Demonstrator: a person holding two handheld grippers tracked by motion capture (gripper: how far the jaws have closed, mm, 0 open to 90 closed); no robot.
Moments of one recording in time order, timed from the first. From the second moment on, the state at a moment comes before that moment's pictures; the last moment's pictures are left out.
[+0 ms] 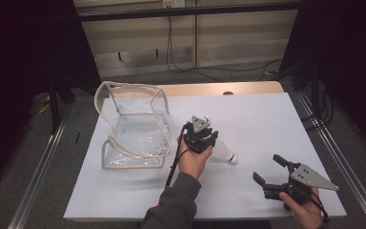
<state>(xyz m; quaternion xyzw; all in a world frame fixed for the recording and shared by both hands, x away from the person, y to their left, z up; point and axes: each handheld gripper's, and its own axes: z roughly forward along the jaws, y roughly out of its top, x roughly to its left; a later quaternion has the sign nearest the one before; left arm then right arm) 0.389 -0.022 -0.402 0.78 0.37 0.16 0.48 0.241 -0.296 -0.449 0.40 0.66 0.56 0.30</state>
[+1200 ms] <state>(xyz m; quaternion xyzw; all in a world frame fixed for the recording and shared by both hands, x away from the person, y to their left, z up) 0.403 -0.004 -0.414 0.77 0.41 0.23 0.44 0.240 -0.297 -0.449 0.40 0.66 0.56 0.30</state>
